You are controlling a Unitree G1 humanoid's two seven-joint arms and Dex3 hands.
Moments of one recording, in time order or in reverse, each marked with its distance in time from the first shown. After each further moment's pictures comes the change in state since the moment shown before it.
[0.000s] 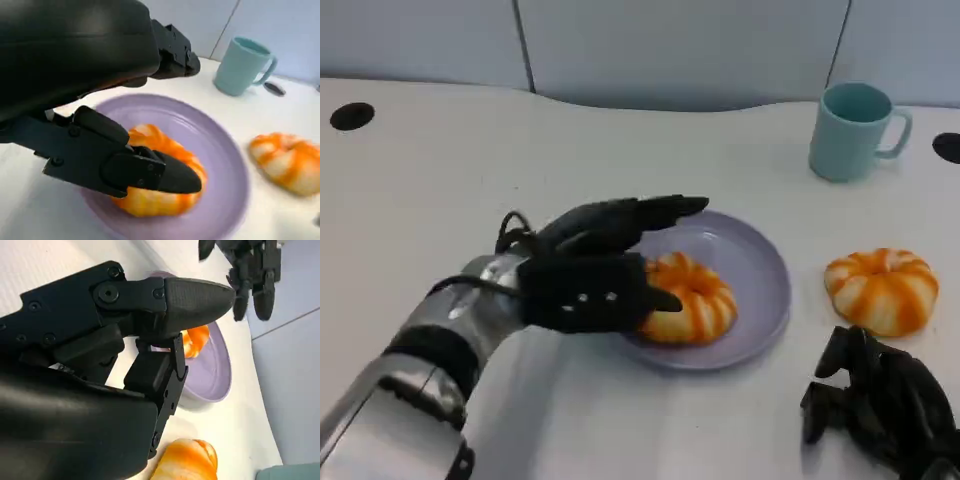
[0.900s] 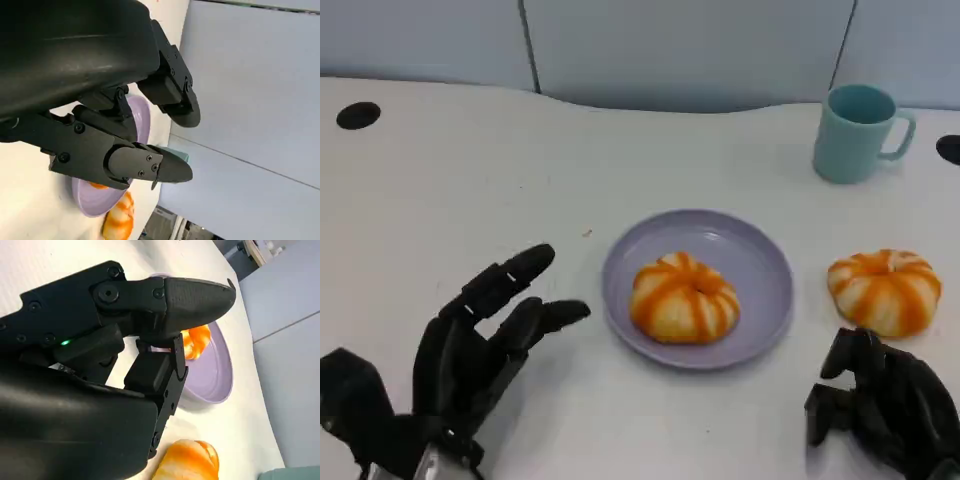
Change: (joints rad) left arm 0.674 -0.177 0.577 -0.666 -0.867 0.397 -0.382; right arm -0.002 -0.009 -0.014 0.003 0.004 0.017 0.023
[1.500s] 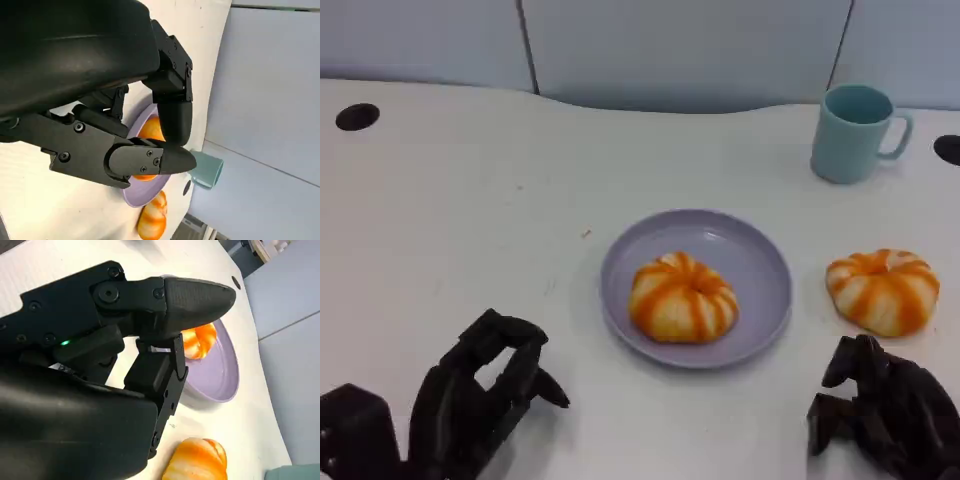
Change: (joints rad) left arm 0.197 -0.006 -0.050 -0.260 0.075 0.175 0.114; right arm 0.041 0.000 0.004 -0.068 -0.002 0.051 -0.023
